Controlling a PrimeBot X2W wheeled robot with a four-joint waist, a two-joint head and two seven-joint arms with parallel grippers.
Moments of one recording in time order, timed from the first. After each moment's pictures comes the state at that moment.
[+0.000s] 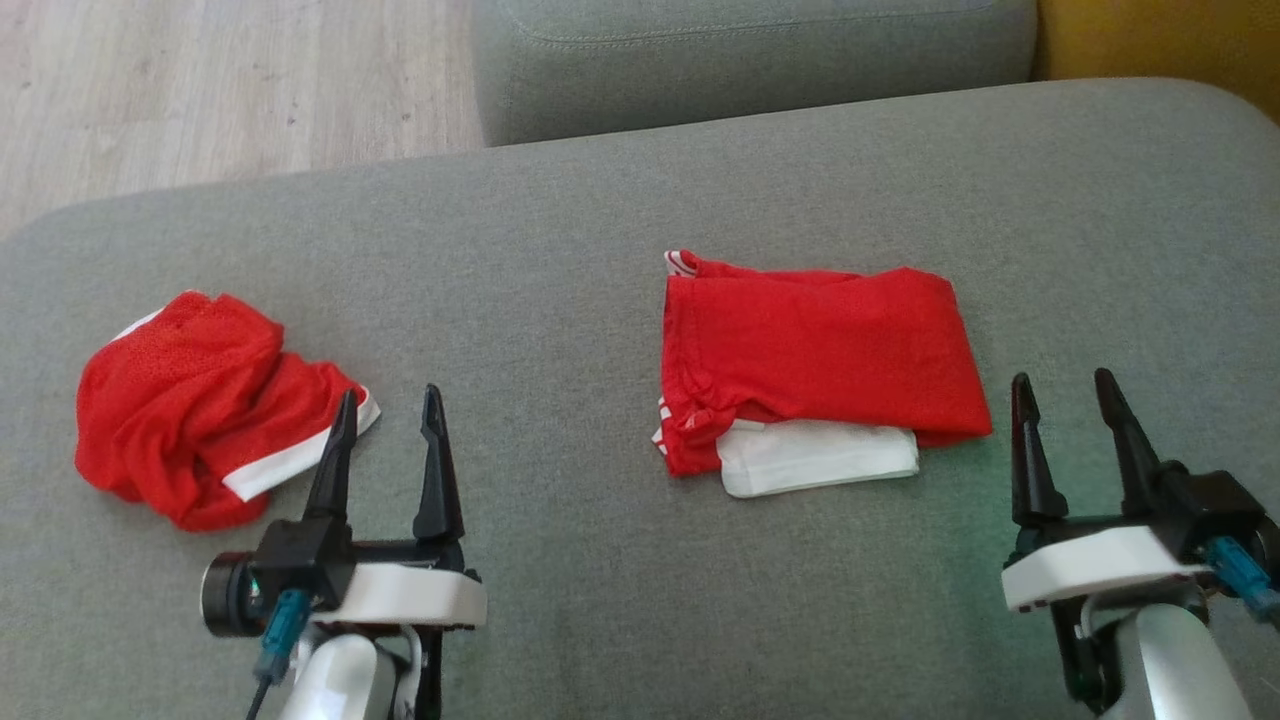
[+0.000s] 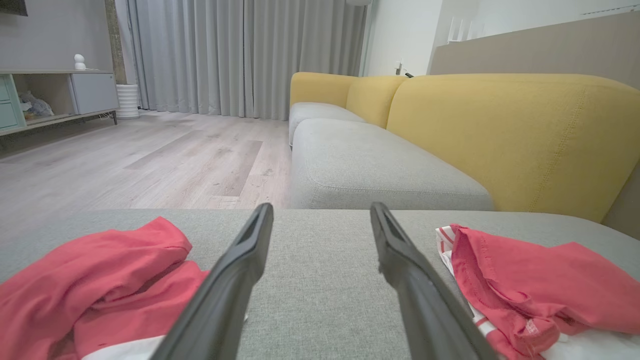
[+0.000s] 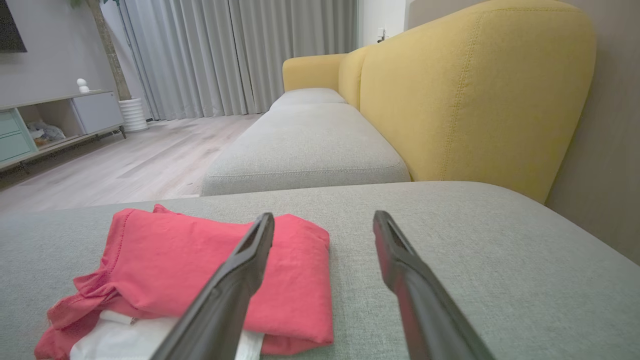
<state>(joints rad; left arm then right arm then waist) -0.12 0.05 -0.23 0.25 -0.24 0.11 -0.25 -0.09 -0.05 -0.07 0.30 0.05 0.13 -0.25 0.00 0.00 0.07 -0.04</state>
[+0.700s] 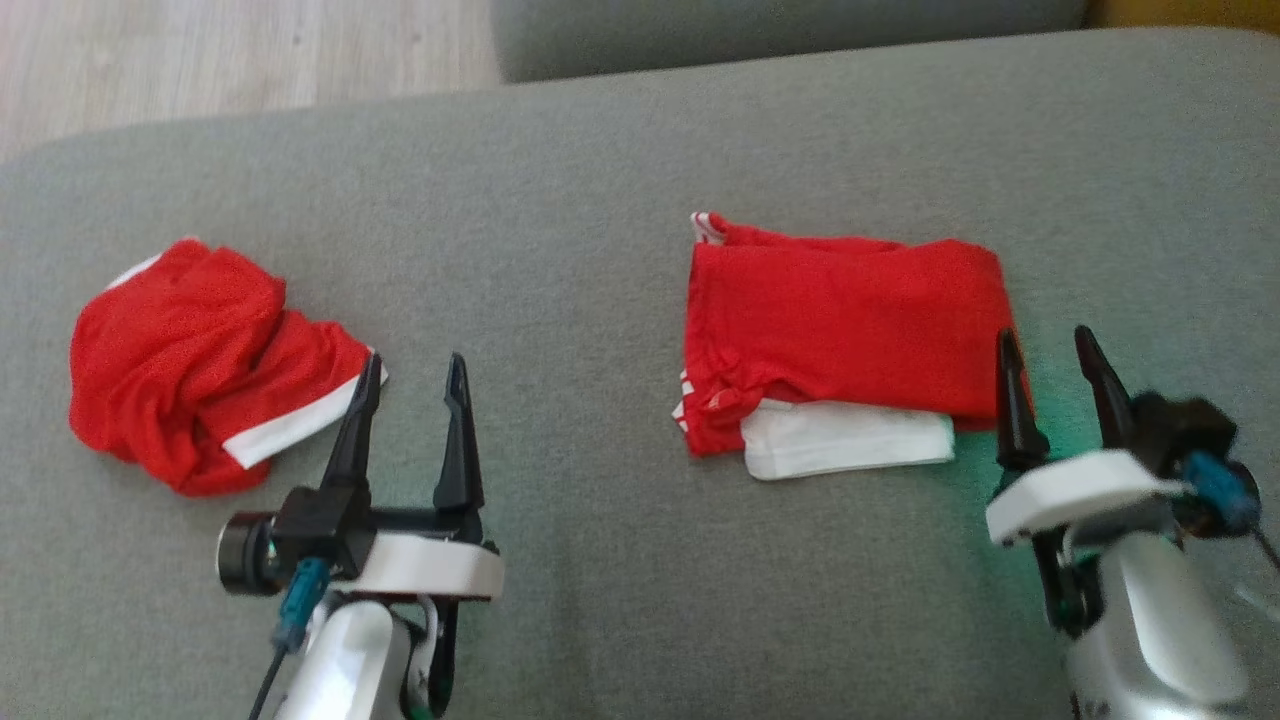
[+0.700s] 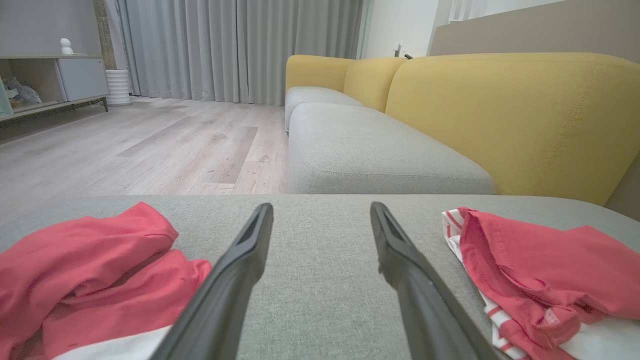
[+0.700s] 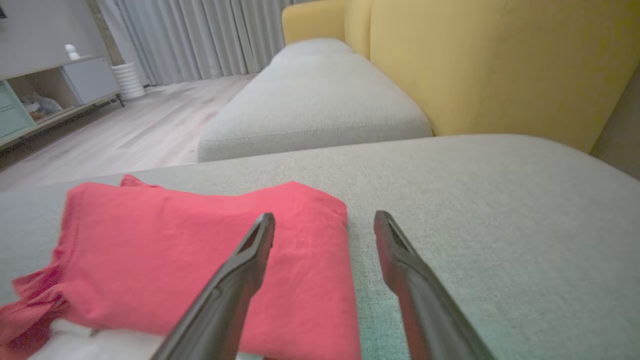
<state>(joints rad) -0.17 0.05 -0.26 0.26 -0.23 0.10 -0.25 -0.24 -0.05 -0.07 0.48 0.07 0.13 -0.23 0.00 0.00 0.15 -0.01</state>
